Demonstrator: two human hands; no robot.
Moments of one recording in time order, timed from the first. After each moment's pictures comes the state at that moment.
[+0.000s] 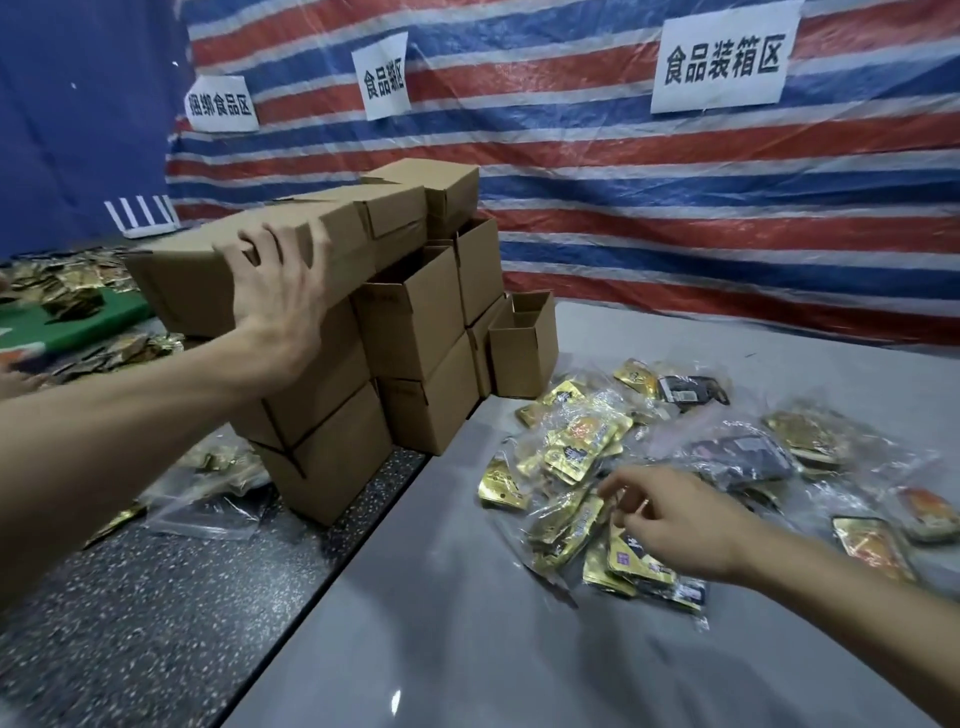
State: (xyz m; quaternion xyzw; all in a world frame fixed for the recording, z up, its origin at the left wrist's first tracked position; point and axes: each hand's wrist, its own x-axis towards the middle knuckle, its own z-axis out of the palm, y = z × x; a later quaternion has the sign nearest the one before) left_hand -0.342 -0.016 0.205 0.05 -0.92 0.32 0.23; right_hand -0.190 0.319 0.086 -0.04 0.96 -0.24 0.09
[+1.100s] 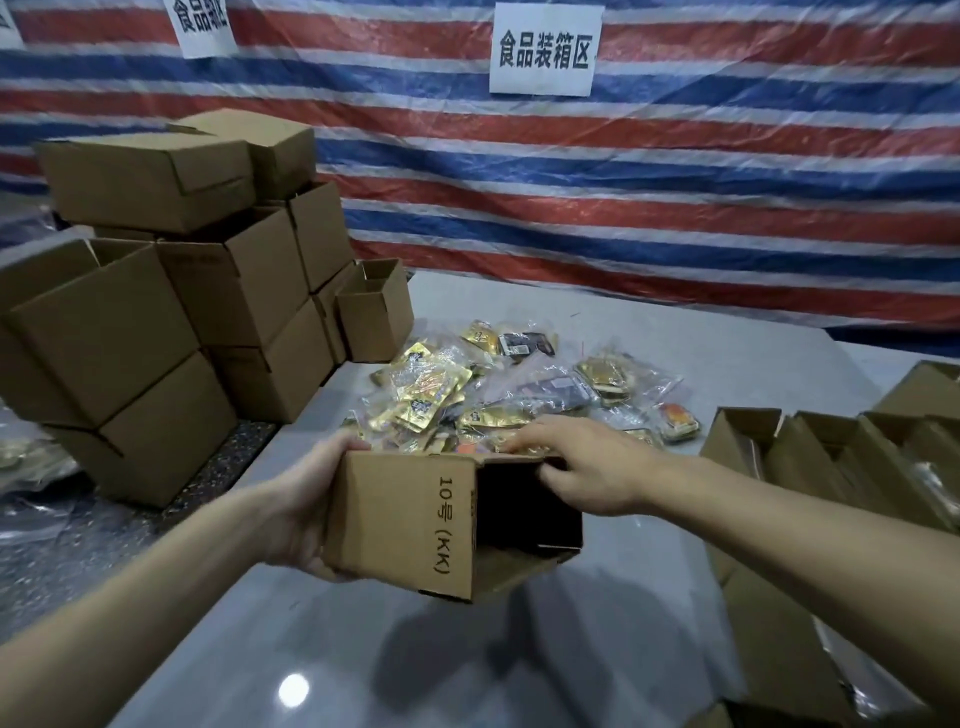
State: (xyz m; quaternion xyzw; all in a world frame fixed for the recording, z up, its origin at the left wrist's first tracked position) left_hand -0.198 0.104 0.080 0.18 -0.69 -0.54 -0.45; right_hand -0.103 0.375 0.129 -0.07 0.98 -0.14 0.11
